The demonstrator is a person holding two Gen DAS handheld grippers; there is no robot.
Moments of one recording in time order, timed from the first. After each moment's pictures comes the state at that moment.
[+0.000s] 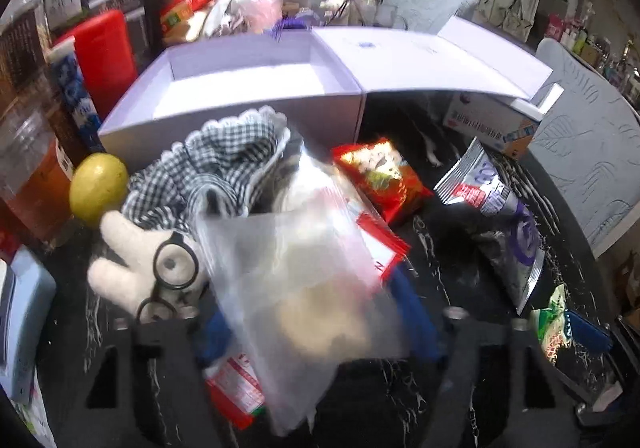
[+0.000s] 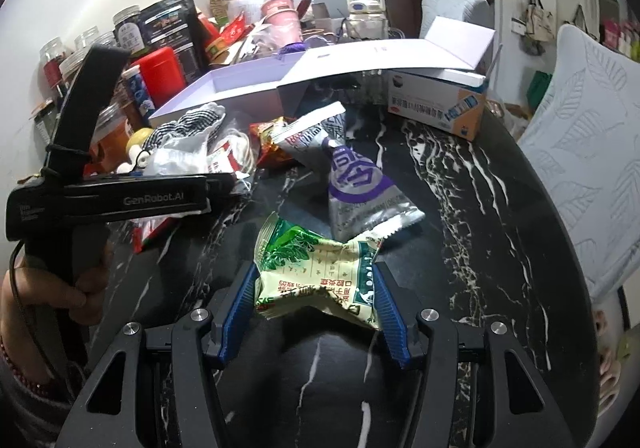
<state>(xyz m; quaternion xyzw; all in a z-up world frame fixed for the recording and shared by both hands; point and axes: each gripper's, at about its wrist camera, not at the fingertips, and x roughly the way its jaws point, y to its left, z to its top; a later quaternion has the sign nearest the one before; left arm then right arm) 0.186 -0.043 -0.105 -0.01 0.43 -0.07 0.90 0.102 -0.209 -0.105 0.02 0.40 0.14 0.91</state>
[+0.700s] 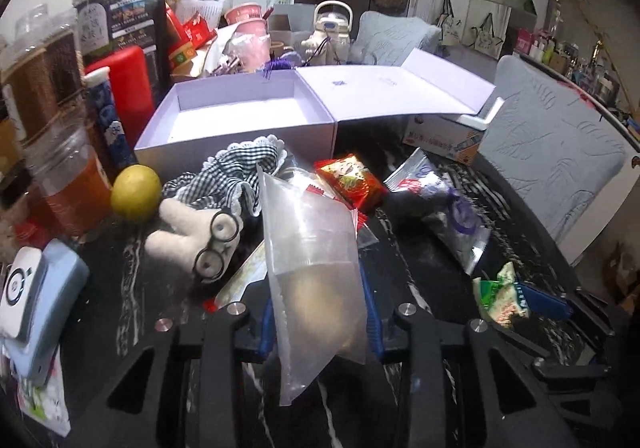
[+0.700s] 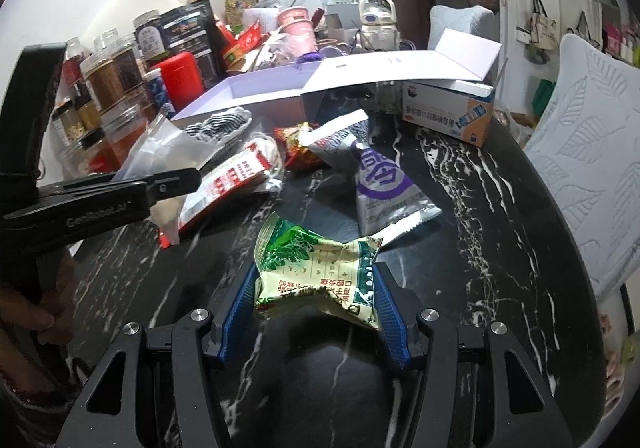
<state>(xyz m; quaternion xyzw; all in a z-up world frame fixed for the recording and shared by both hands) 0.115 -0.029 -0.065 -0.01 0.38 -0.10 0.92 0.077 -0.197 -0.095 0.02 0.38 0.16 0.91</state>
